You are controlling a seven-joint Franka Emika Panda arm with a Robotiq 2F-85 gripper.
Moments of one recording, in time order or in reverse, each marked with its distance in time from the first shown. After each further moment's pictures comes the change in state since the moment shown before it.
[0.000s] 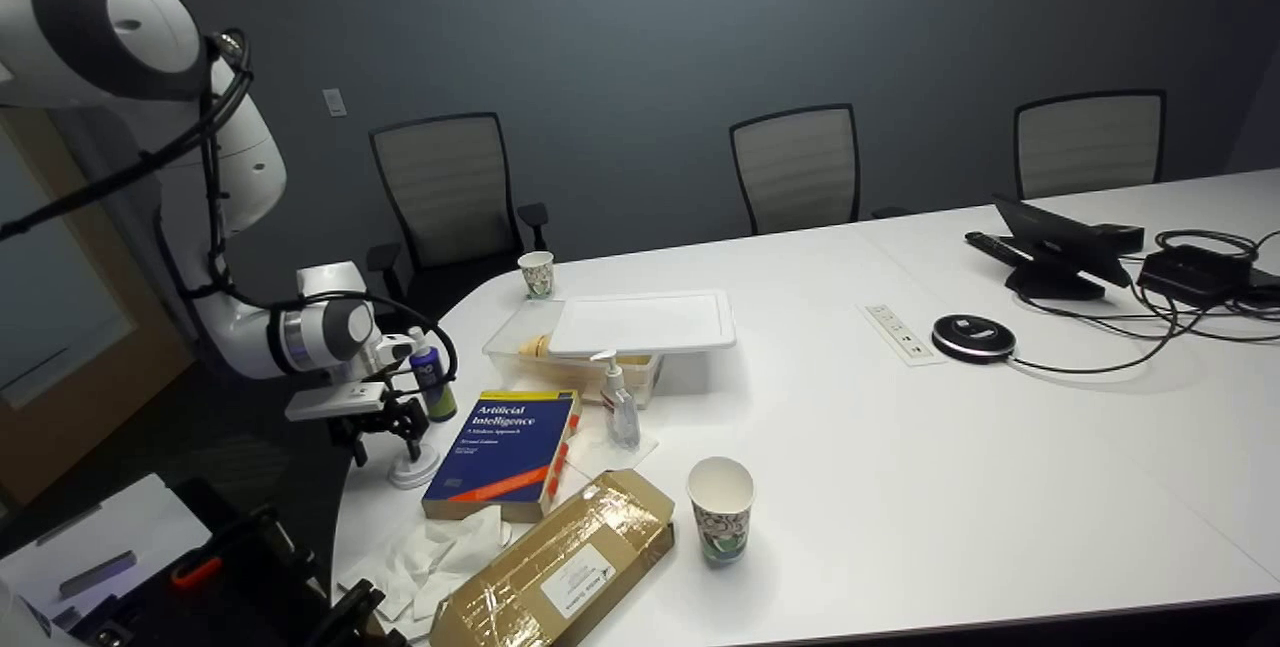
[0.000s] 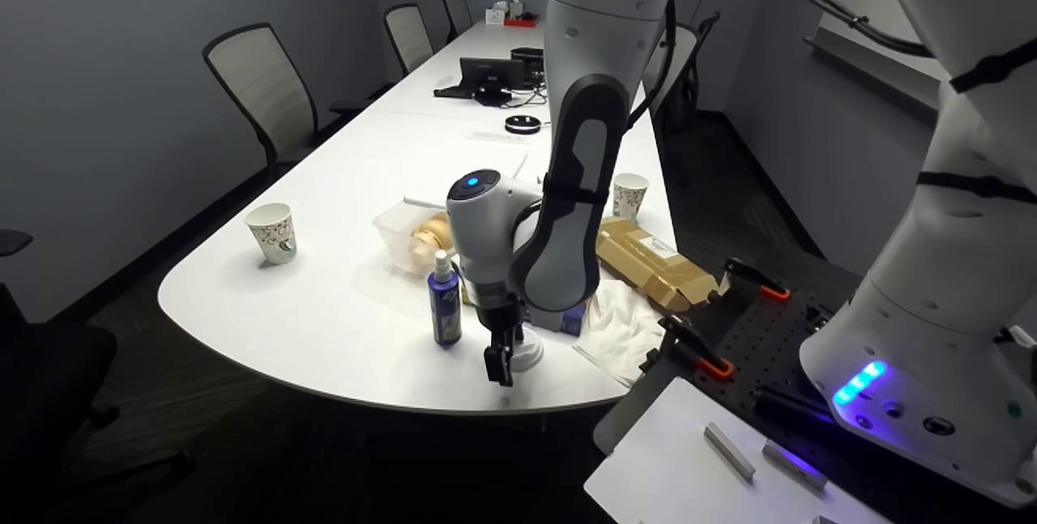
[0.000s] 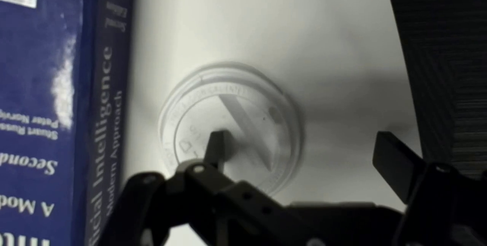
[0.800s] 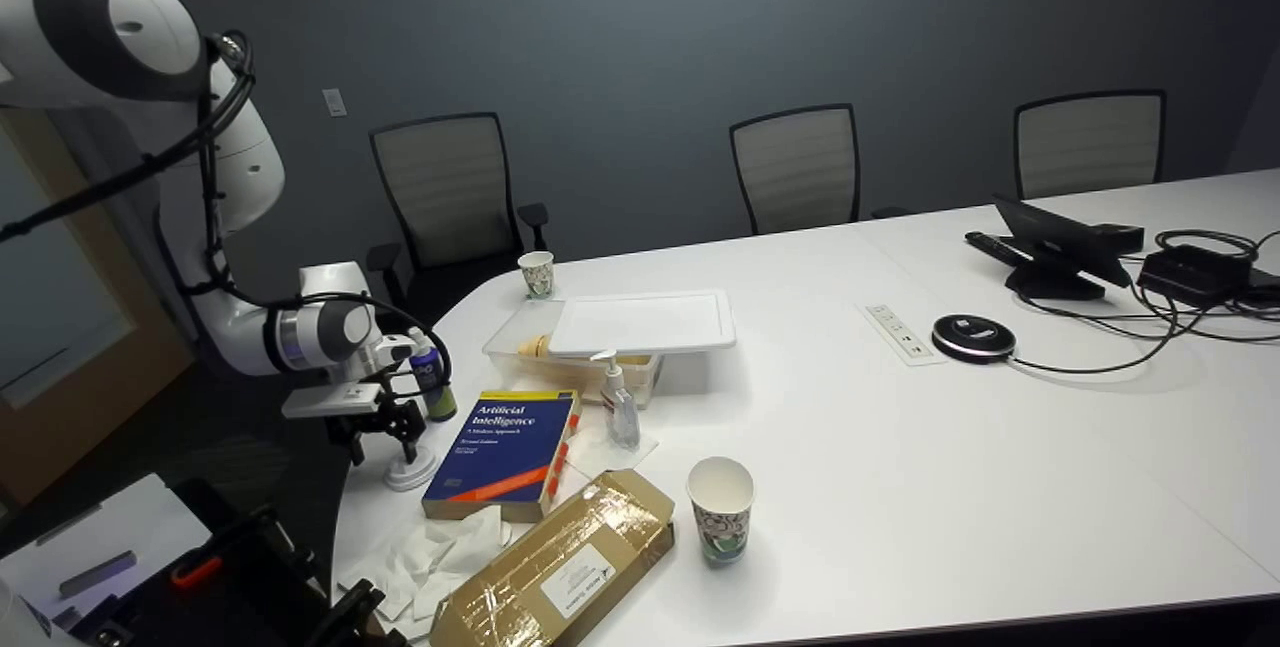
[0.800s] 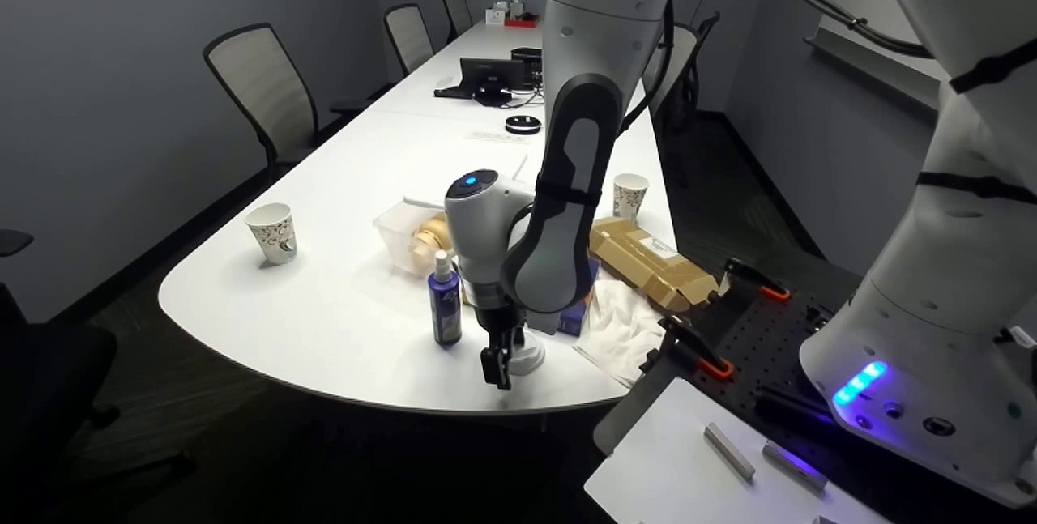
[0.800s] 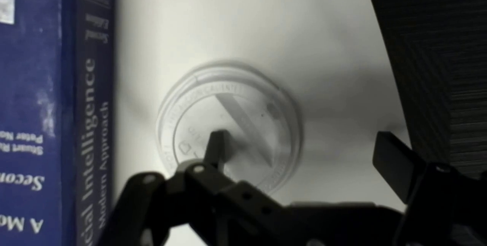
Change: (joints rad) arm 0.000 0.001 0.012 0.004 0.074 -0.014 -0.012
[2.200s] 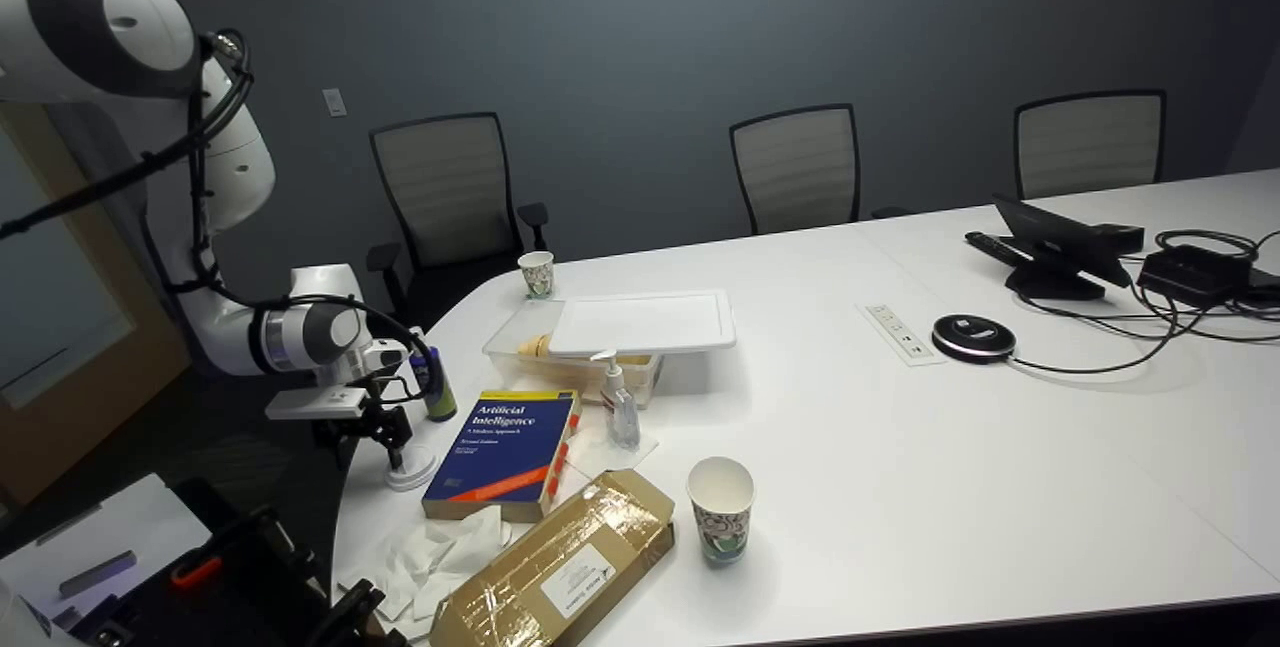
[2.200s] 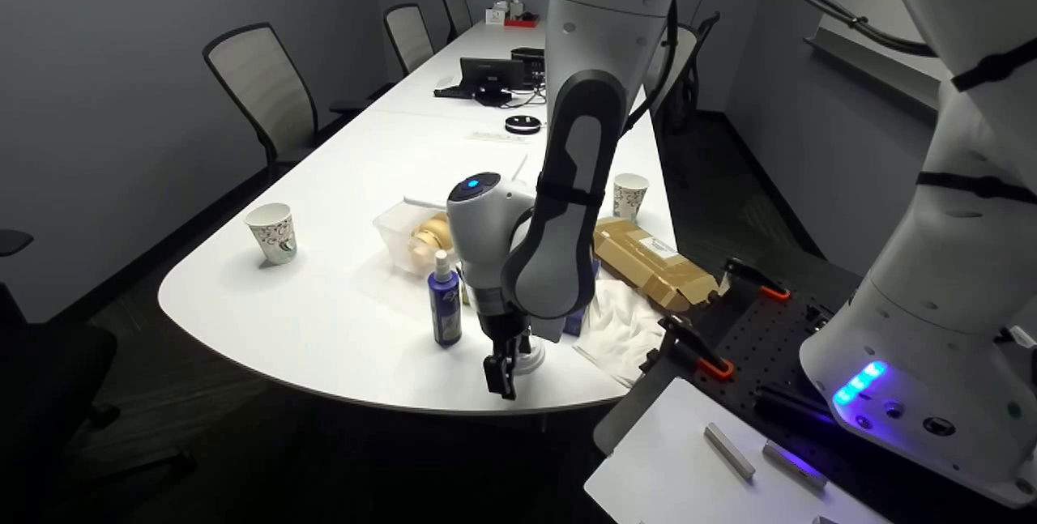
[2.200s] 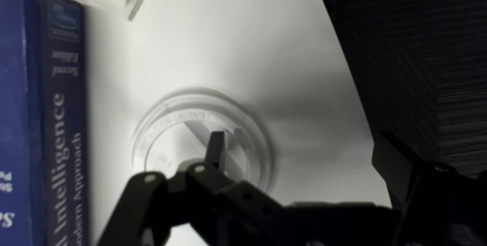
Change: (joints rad) arm 0.002 -0.016 0.025 -0.032 0.055 -0.008 0.002
